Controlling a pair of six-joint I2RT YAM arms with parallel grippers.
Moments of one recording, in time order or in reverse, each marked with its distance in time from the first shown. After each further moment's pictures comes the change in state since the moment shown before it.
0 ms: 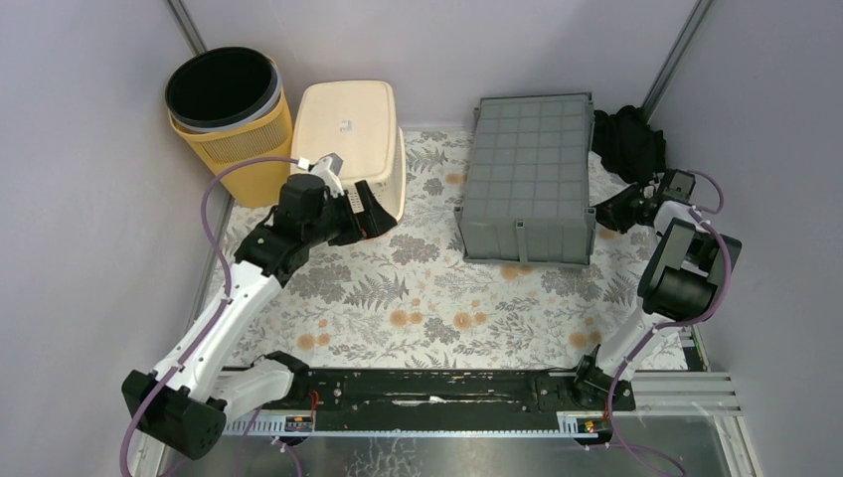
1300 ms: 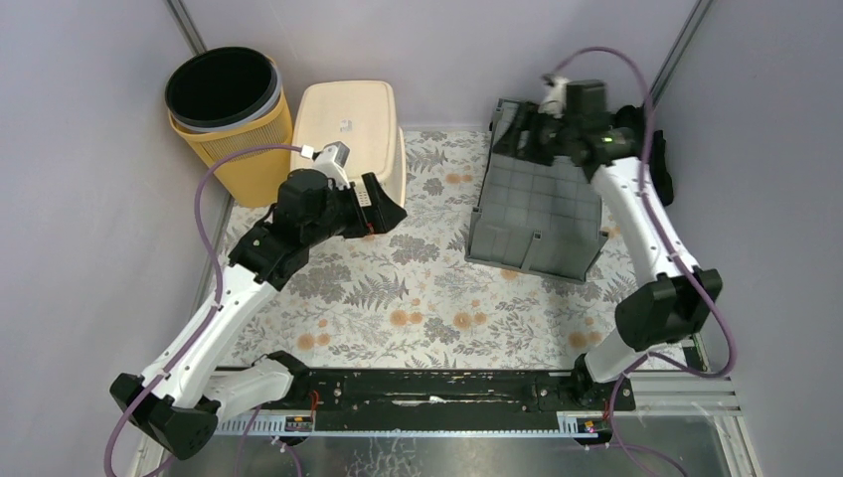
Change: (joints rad) left arm -0.125 -0.003 0.089 0.019 -0.093 0.007; right arm 0.600 -0.227 0.533 -0.399 0.254 -0.196
